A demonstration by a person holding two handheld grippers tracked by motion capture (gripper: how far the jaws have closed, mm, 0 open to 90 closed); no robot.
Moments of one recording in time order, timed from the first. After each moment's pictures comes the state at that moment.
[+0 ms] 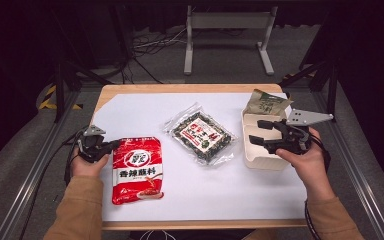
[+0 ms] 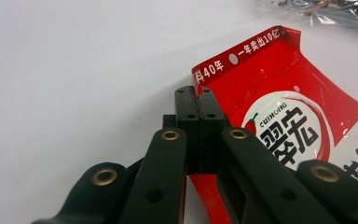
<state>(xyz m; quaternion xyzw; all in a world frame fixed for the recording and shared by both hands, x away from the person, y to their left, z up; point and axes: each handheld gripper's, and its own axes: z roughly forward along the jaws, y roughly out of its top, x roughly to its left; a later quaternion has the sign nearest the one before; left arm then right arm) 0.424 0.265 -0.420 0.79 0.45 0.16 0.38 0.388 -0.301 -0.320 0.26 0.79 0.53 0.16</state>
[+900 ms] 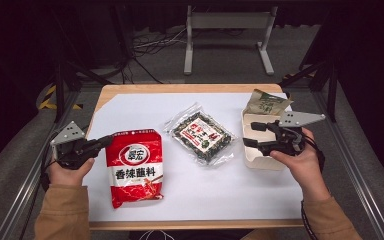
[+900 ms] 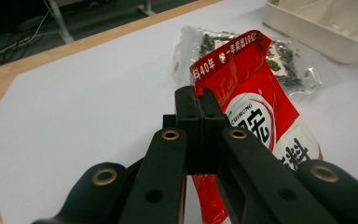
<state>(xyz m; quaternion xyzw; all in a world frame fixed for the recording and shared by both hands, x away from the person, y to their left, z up) 0.355 0.267 -0.336 0.78 0.36 0.19 0.47 0.386 -0.285 -0.320 0.24 0.80 0.52 0.15</state>
